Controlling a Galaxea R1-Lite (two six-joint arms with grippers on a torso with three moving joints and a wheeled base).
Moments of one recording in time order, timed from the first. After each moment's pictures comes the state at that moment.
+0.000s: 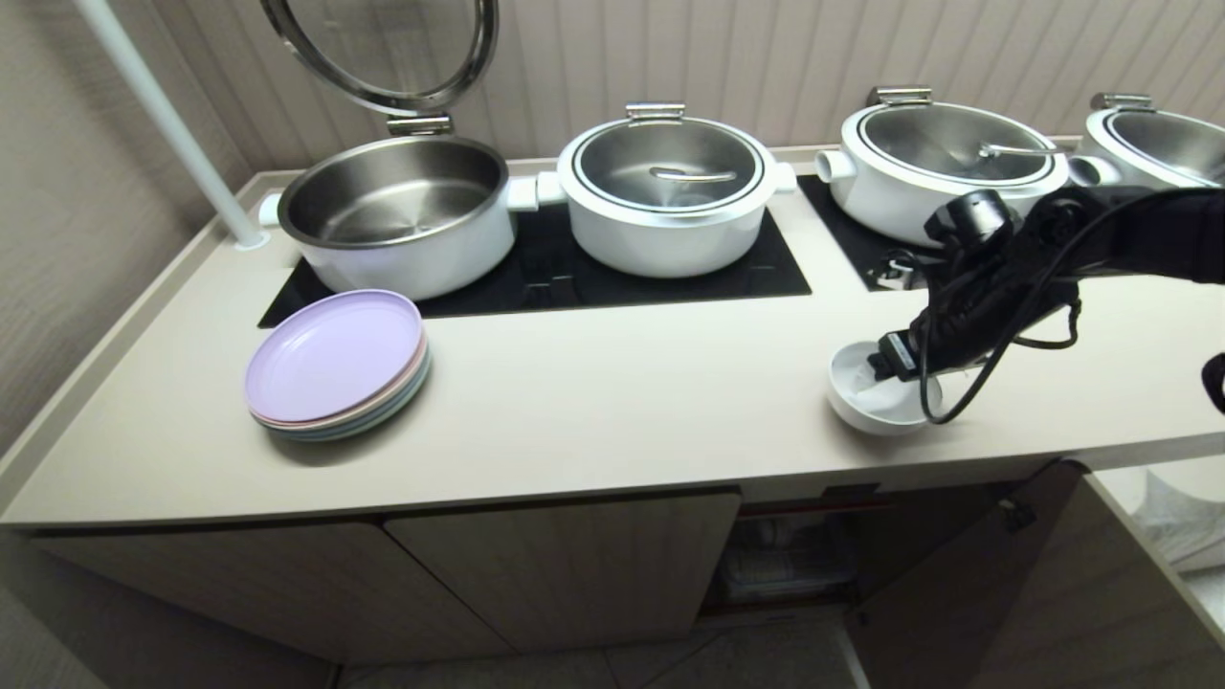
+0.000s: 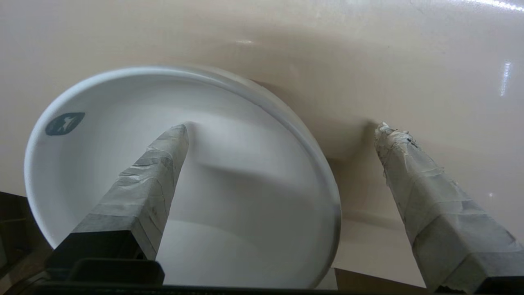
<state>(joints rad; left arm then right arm) 0.00 0.00 0.00 0.00 0.01 -0.03 0.09 2.16 -1.97 0.76 0.09 -0.18</state>
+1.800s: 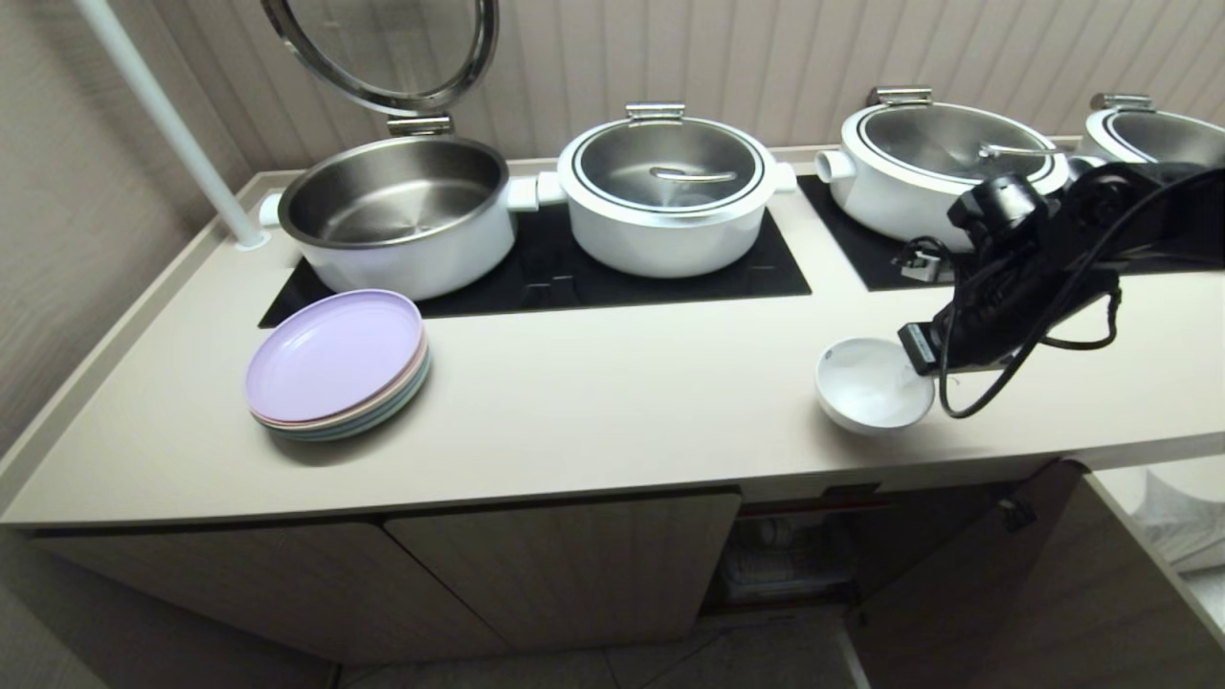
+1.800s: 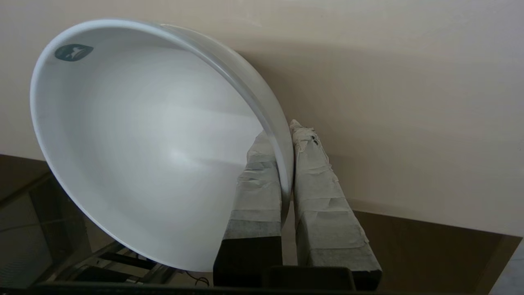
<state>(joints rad) 0.00 0.00 0.00 0.00 0.01 -0.03 0.09 2.07 -1.91 0.82 0.09 -0.07</state>
